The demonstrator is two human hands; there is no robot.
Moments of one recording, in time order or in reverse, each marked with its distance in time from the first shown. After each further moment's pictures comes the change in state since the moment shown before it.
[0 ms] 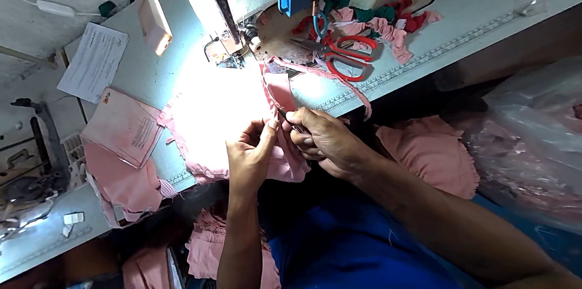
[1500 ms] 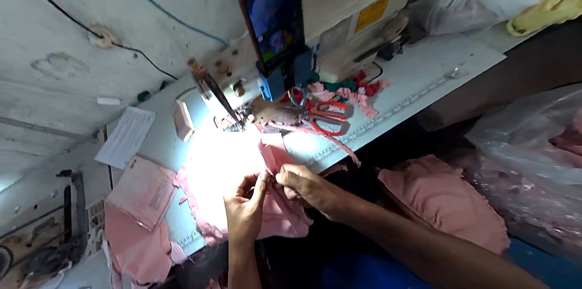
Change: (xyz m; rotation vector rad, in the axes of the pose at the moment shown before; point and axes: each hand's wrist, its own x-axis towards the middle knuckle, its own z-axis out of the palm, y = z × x) left_hand 0.011 0.000 -0.011 0.088 0.054 0.022; right_hand 0.012 -0.003 -0.008 -0.316 -0.140 -0.108
